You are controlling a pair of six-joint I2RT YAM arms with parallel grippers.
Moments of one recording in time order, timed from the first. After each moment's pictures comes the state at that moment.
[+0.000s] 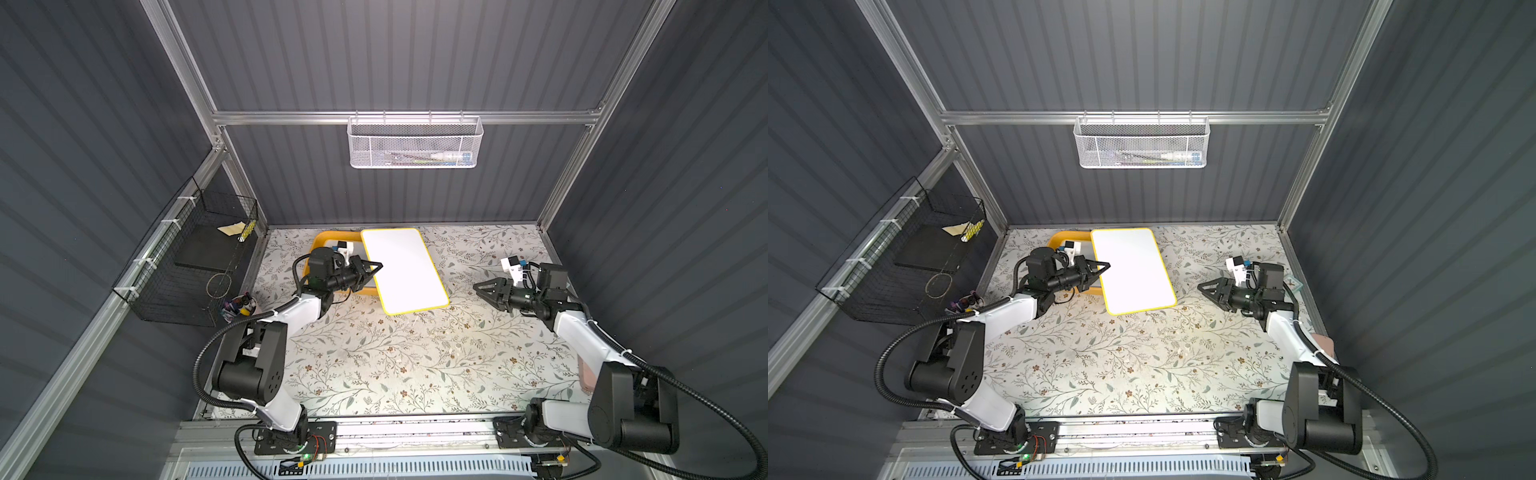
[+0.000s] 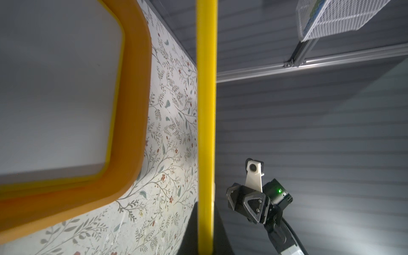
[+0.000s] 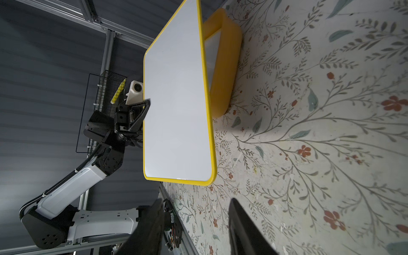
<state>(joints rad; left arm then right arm) -0.24 1.60 0.89 0.41 0.76 -1.15 -0.09 1.30 0.72 -0.13 -1.06 0.55</state>
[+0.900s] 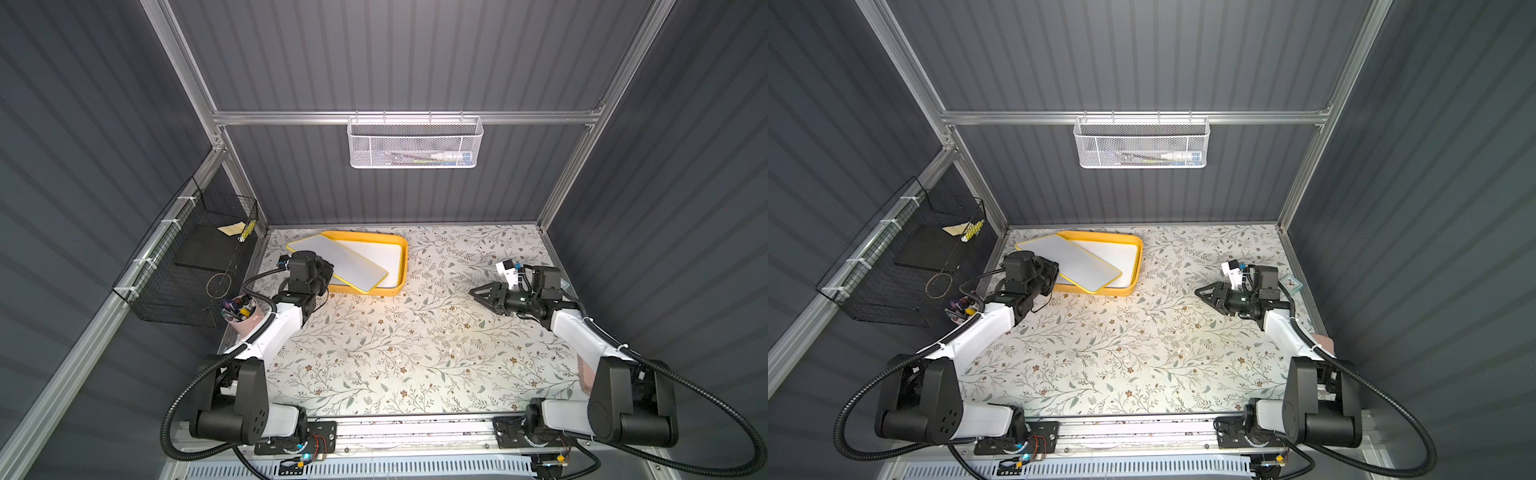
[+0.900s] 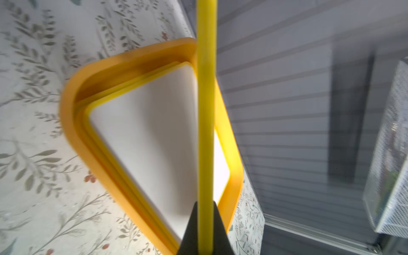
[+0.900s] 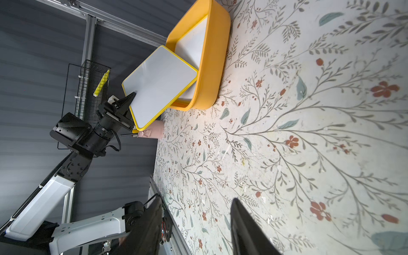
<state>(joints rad) -0.18 1.39 0.86 0.00 -0.02 -1.26 -0.06 1.33 0.72 -0.19 -1.01 0.47</state>
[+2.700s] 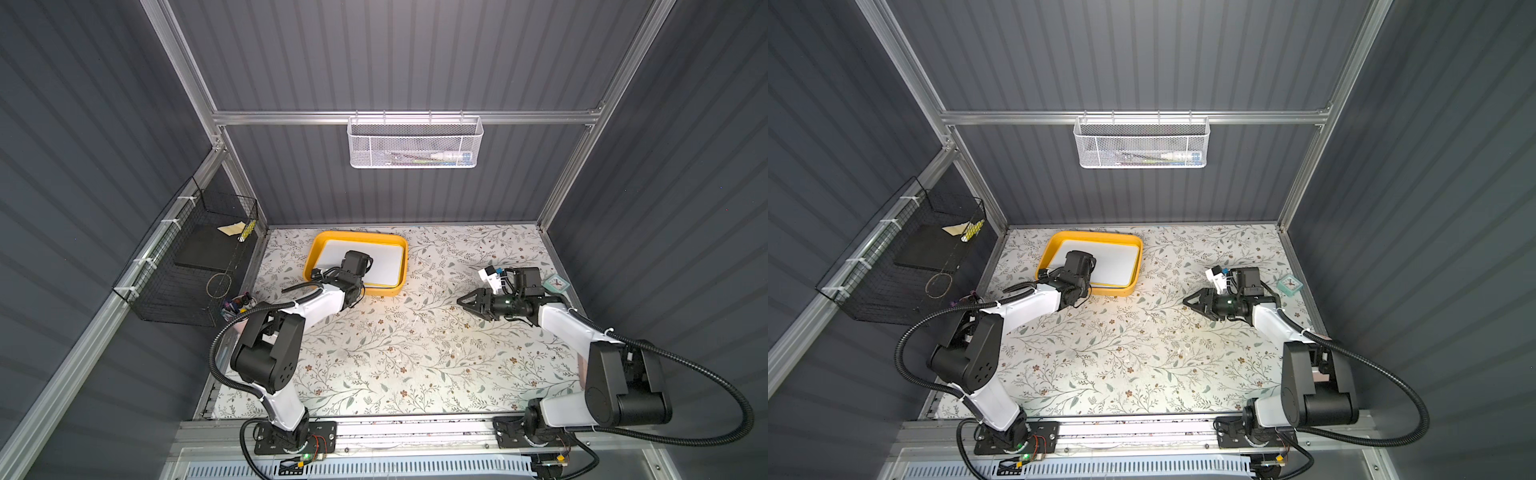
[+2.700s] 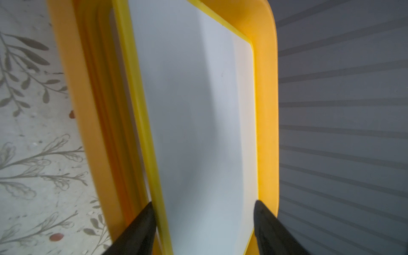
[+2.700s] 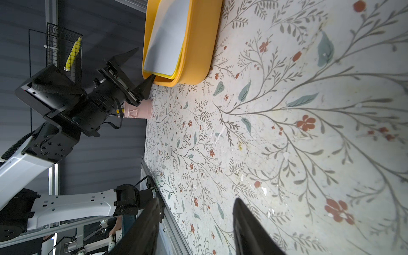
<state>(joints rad) -0.46 1.72 1.06 -0.10 -0.43 -1.60 0.05 1.42 0.75 -0.25 -0.96 0.41</state>
